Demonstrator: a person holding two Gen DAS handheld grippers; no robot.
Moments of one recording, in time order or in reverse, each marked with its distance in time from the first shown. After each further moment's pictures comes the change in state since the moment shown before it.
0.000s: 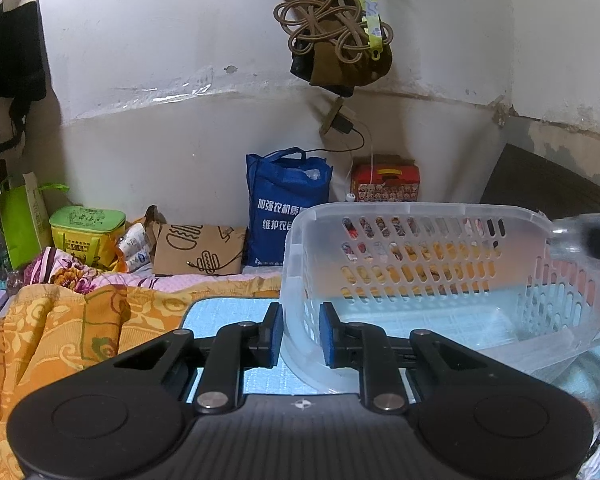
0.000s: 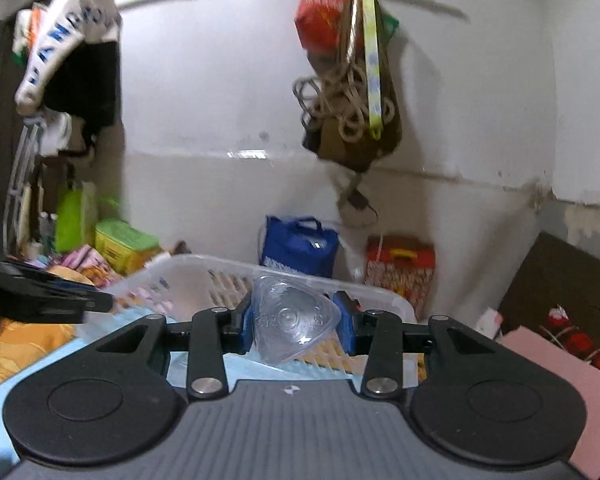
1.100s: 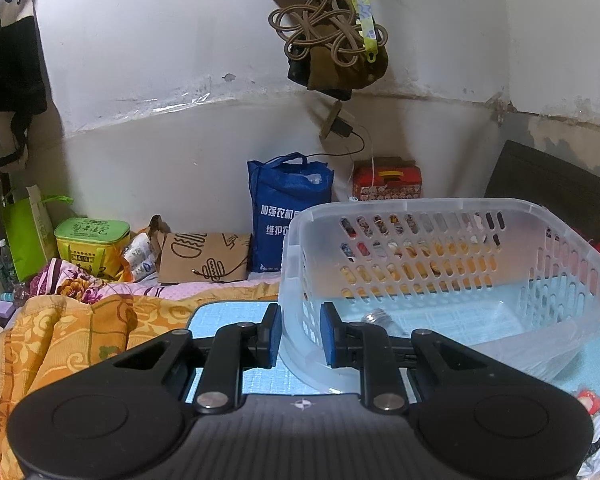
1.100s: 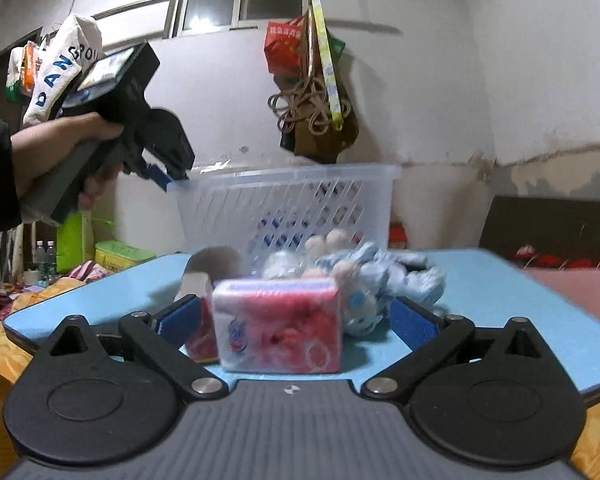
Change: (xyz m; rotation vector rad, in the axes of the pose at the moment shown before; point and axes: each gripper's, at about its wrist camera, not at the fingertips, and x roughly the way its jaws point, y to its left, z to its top) left arm -0.003 -0.007 -0.006 0.032 -0.020 0.017; right arm -0.122 0.078 -0.173 0.145 -0.159 -0.089
